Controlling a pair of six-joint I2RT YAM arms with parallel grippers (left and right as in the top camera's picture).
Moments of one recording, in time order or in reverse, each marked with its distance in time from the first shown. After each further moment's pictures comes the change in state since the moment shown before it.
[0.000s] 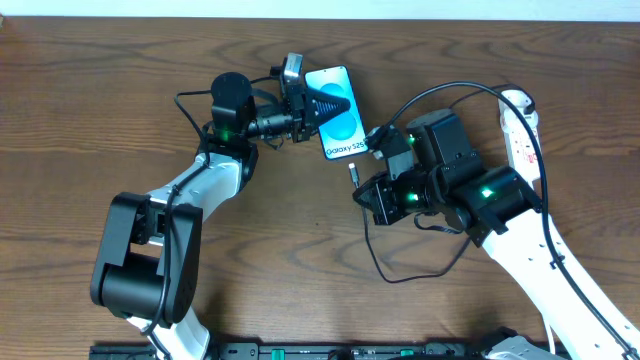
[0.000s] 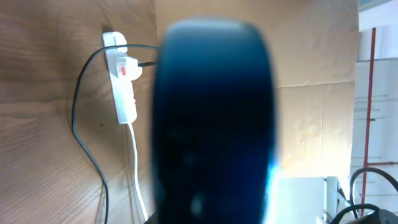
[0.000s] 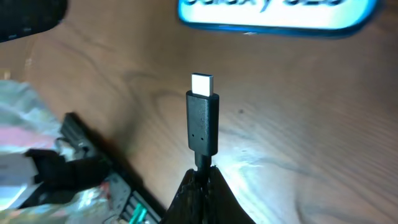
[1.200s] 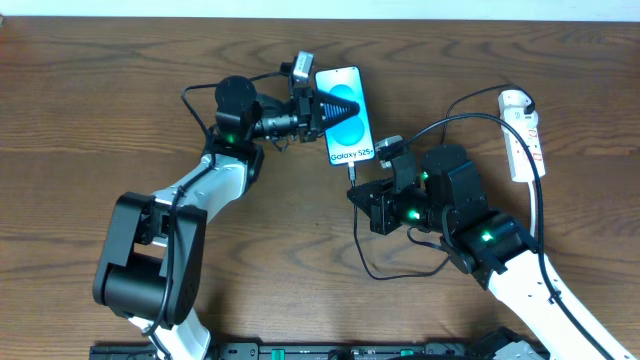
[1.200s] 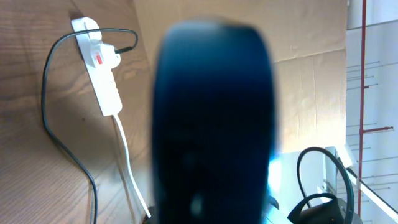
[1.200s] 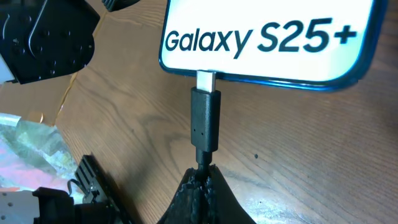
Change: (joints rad) left arm -0.031 0.000 0.000 0.109 0.050 -0.014; right arm 0.003 -0.166 -0.358 0.513 0.003 0.179
